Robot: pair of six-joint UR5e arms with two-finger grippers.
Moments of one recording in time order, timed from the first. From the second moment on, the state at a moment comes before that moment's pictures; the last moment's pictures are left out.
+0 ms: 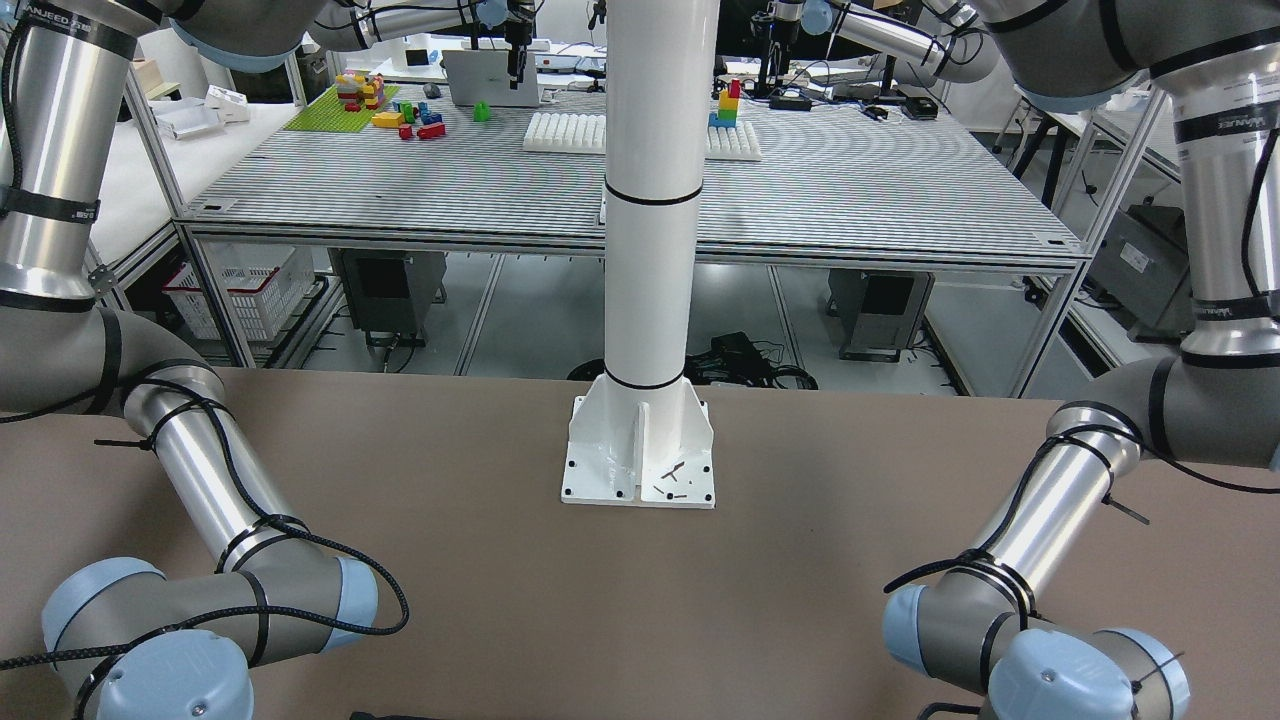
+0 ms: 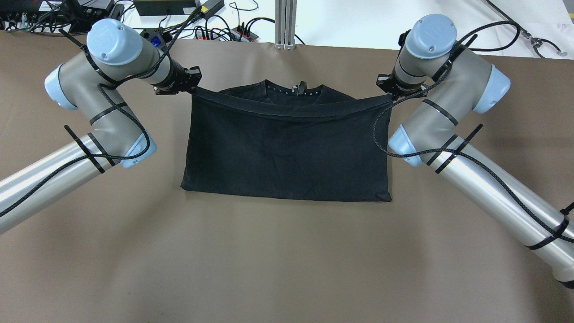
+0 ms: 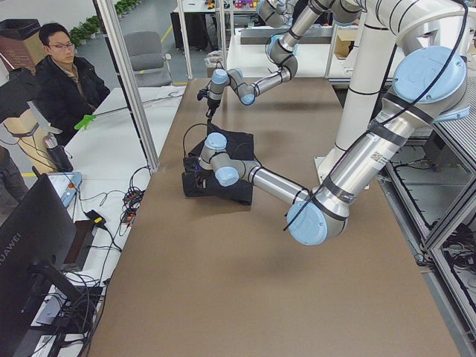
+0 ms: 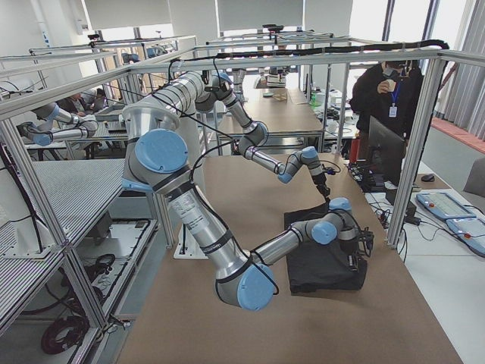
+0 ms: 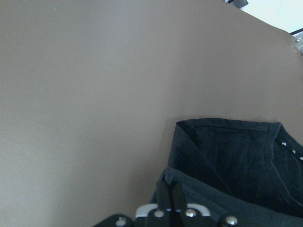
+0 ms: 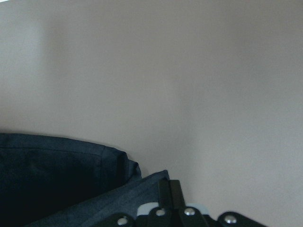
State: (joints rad) left arm -0.93 -2.29 -1.28 -2.12 -1.91 -1.38; right arm 0.97 -0.84 1.32 -1.40 1.84 1.15
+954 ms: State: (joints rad) left arm -0.97 -2.30 -1.25 -2.15 -1.91 -1.39; right arm 0.97 -0.79 1.26 -1.36 1.76 1.28
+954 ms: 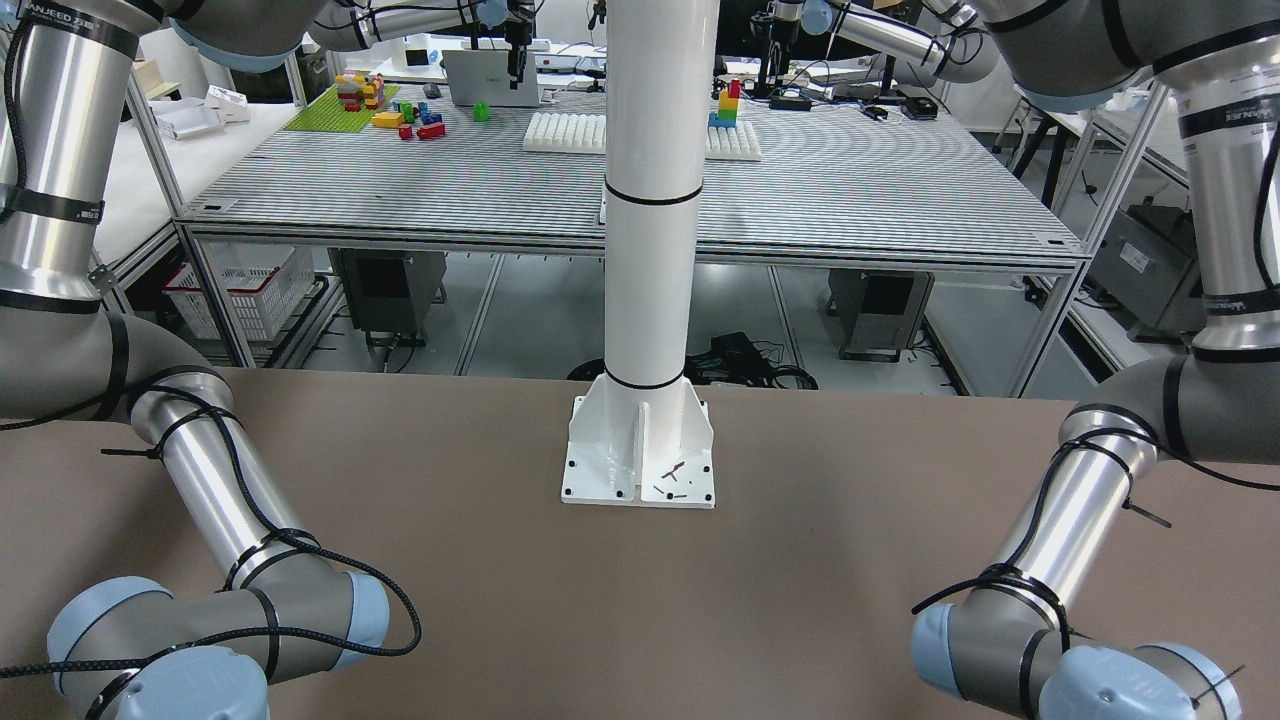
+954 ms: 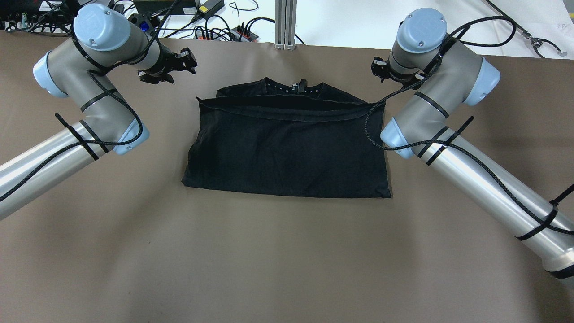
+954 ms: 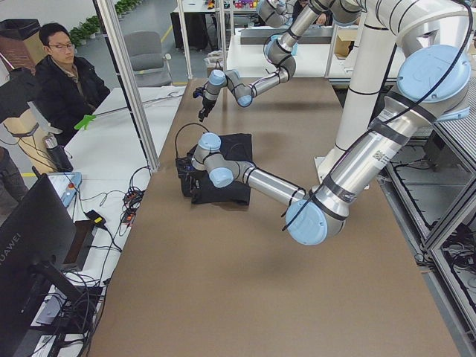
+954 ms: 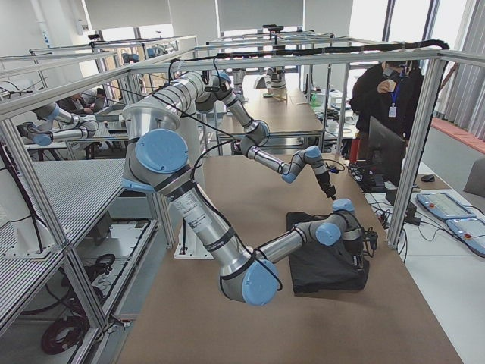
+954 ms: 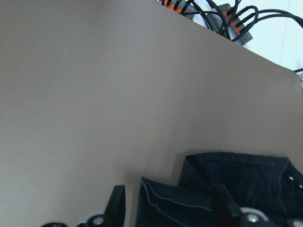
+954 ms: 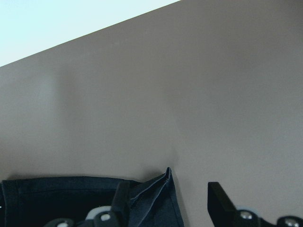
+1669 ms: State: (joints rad) left arm -1.02 -2.29 -1.25 -2.15 -1.90 -1.39; right arm 0.85 -1.09 1.59 -1.29 1.77 1.42
